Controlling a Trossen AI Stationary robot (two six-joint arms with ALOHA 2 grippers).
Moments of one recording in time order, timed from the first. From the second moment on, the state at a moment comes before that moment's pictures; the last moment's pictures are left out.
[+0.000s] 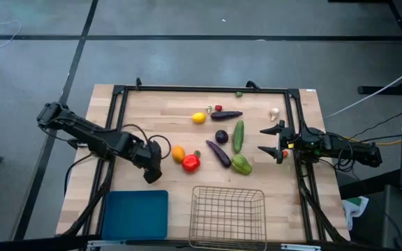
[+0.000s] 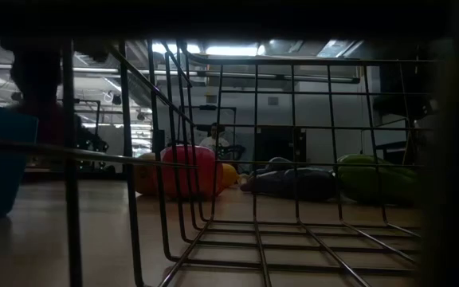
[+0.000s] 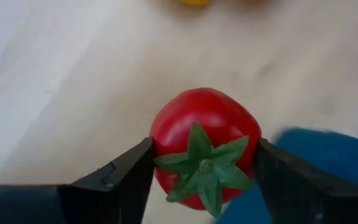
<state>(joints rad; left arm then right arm) -0.30 1.25 0.89 -0.92 -0.03 -0.99 -0.07 0.00 0.10 -0.29 0.09 0.13</state>
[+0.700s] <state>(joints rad) -0.56 1.24 0.96 -0.70 0.19 -1.30 -0.07 0.00 0.10 -0.29 0.09 0.13</state>
